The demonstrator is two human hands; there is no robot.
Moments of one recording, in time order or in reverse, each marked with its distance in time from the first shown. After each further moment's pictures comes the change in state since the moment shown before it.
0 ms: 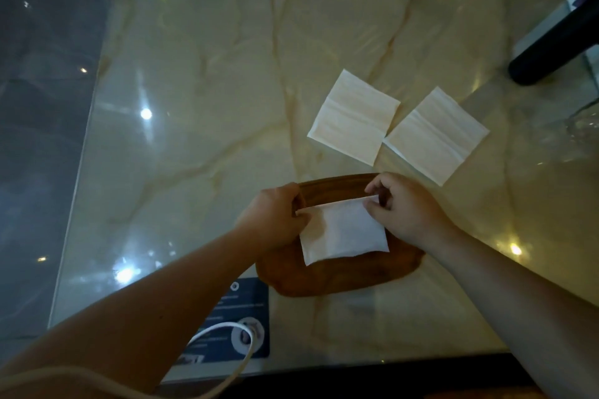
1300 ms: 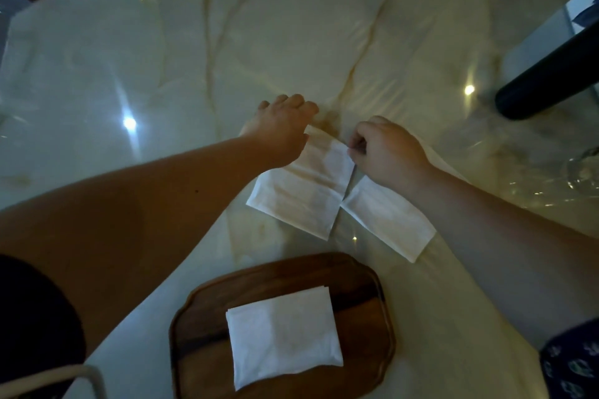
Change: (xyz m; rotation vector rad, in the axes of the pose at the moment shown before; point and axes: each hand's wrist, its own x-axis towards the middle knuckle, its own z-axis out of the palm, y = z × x) left_hand 0.242 0.108 -0.045 0.576 0.258 0.466; right_hand 0.183 0.055 -0.082 -0.216 0.064 -0.015
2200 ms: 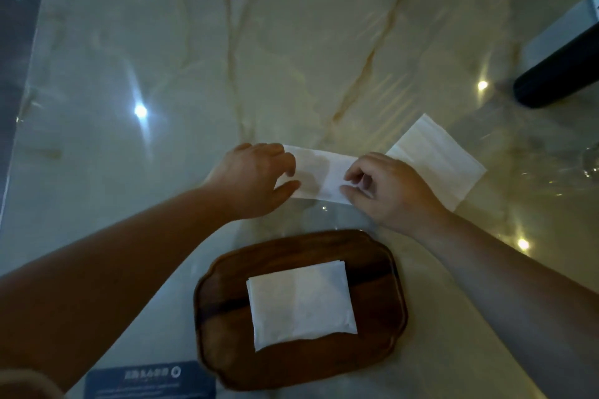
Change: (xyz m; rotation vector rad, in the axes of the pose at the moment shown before) left_hand -0.126 -0.001 -0.026 -0.105 -0.037 0.093; right_hand -0.077 -0.029 0.019 0.233 -0.006 -0.238
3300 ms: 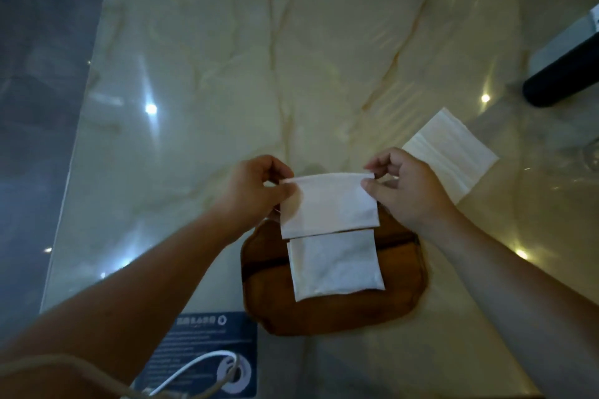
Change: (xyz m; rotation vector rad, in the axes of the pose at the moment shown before) left_hand -0.093 0.018 -0.019 -1.025 0.144 -0.715; right_hand -0.036 -0.064 0.013 0.382 0.102 0.302
